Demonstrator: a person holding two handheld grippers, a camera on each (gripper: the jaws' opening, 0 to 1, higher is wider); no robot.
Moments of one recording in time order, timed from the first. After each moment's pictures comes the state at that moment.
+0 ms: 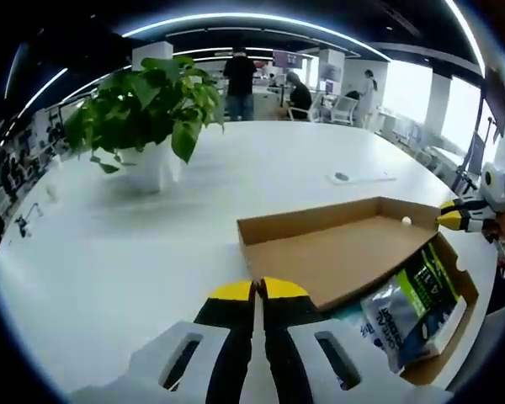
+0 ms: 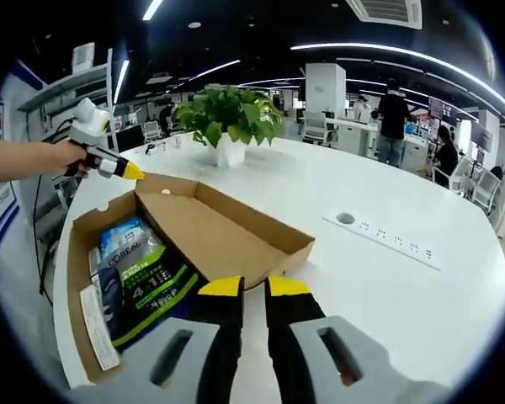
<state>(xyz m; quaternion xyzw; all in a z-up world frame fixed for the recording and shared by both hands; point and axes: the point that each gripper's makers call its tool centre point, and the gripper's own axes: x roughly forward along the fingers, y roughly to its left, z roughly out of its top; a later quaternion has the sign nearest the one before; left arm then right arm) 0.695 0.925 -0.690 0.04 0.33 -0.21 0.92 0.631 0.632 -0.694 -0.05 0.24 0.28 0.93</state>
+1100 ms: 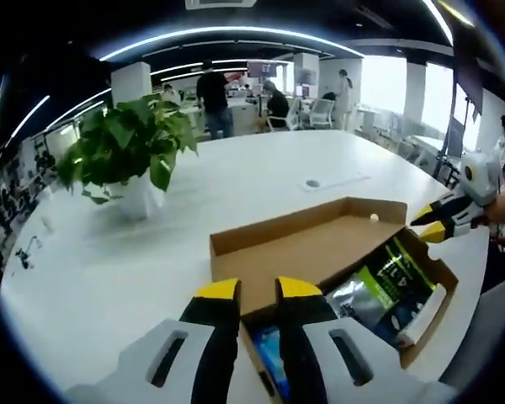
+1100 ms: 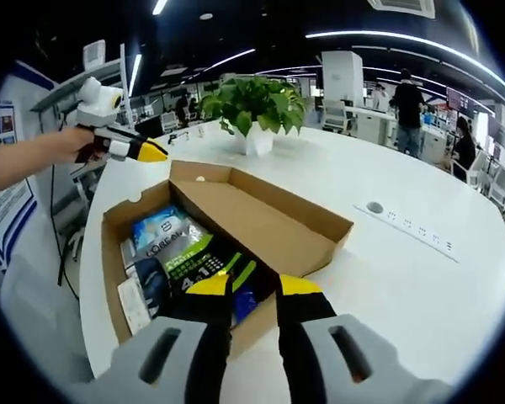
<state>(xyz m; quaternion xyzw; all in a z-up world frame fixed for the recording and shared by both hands) 0.651 0.891 -0.652 0.08 0.29 -0.27 0.91 0.598 0.669 -0.697 -0.05 0.28 0.33 0.90</state>
